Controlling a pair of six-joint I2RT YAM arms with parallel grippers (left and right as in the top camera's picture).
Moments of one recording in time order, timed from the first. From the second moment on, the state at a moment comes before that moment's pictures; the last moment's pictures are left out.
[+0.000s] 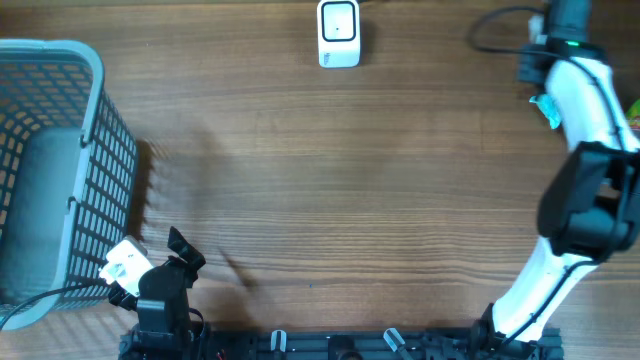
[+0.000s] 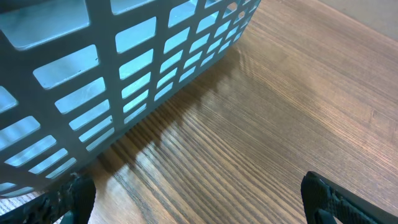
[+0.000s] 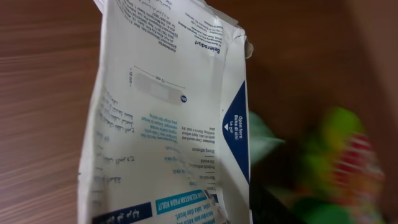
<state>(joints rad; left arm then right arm) -0.10 0.03 0.28 -0.90 -0.54 -0.60 -0.24 2.10 1.71 -0.58 0.36 -0.06</state>
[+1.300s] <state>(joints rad) -0.10 0.03 0.28 -0.90 -0.54 -0.60 -0.45 0.80 1.71 -1.16 -0.69 0.18</state>
